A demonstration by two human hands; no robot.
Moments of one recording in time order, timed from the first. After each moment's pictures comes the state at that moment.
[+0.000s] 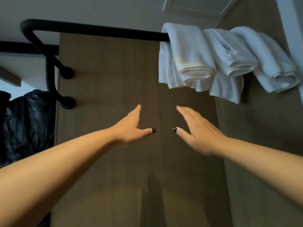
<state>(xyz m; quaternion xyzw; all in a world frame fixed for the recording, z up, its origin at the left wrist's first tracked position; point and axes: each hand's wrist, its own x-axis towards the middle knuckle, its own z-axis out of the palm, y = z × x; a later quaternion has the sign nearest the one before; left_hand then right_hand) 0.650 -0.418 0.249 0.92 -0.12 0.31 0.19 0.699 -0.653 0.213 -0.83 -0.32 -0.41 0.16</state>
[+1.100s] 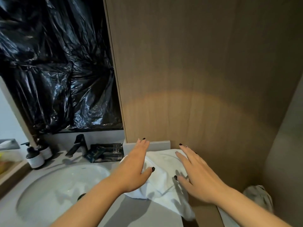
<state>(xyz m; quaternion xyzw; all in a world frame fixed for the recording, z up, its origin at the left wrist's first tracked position) 0.536 -0.235 -0.107 0.98 -0.03 0.11 0.18 0.623 -0.465 -0.139 -0.90 -0.40 -0.07 0.13</state>
